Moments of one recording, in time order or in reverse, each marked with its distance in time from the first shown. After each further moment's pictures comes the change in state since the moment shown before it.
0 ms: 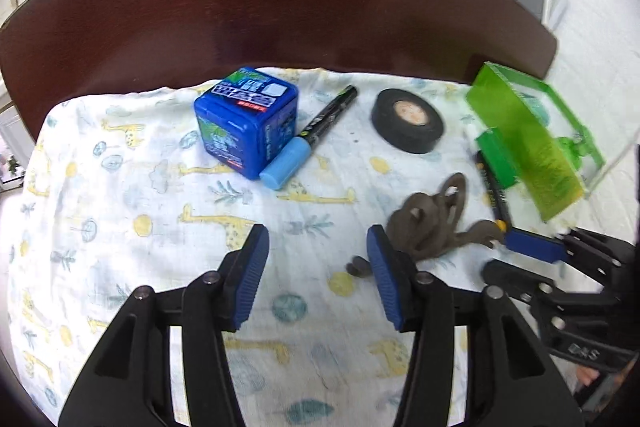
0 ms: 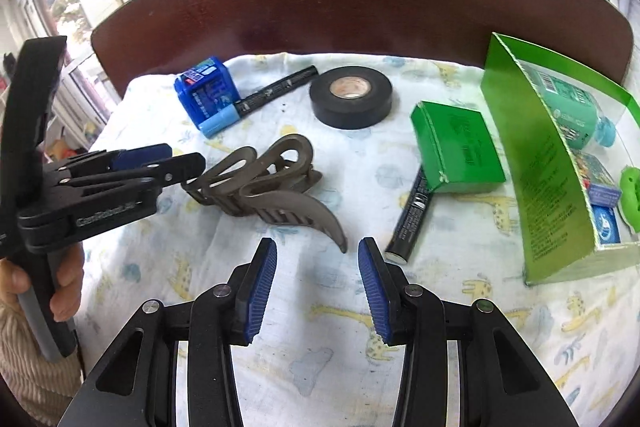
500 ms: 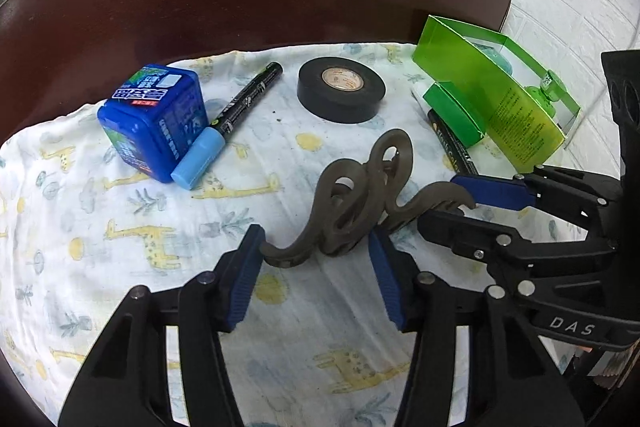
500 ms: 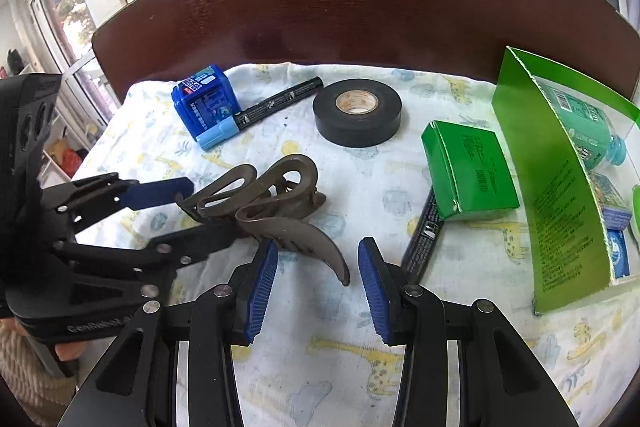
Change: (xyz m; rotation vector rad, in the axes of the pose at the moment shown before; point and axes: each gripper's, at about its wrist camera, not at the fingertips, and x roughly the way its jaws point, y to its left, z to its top) left arm 0.030 -0.039 -0.001 0.149 0.060 -0.088; right arm 0.018 0.001 0.013 -0.013 -0.034 0.003
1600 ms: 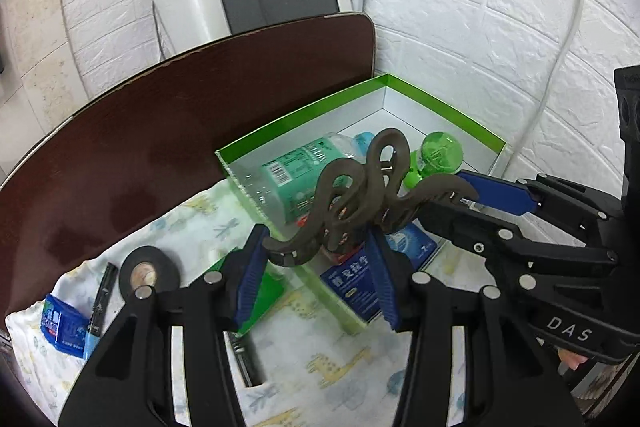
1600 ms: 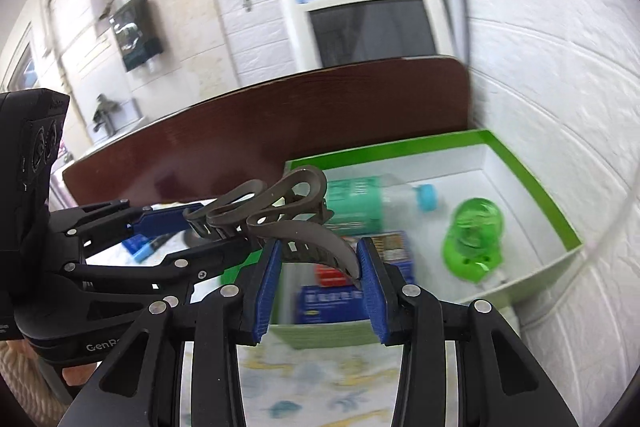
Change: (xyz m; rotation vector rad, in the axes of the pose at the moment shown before) left arm 0.008 -0.216 0.114 0.279 -0.105 -0.057; right arm -0.143 -0.176 -0.006 0.236 -0.314 -0.131
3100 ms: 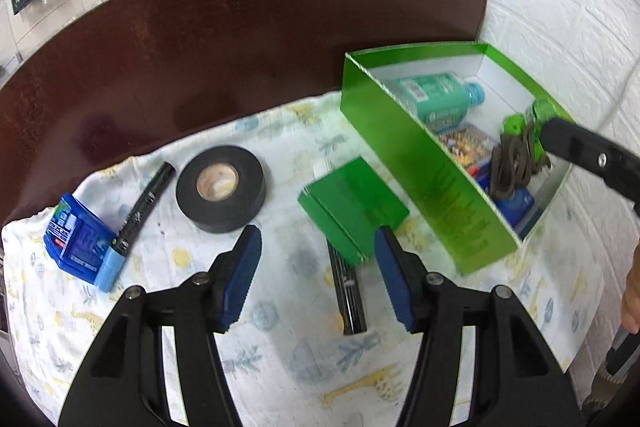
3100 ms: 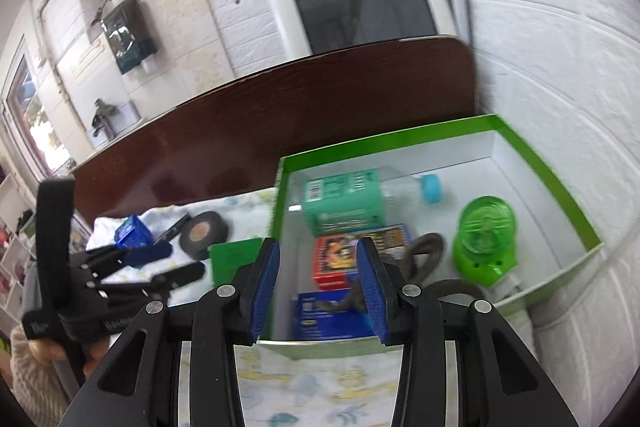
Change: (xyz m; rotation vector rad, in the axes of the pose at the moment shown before) left arm 0.002 0.087 -0.073 -0.194 0.109 0.125; right arm 0.031 0.017 0.007 0.009 0.053 0.073
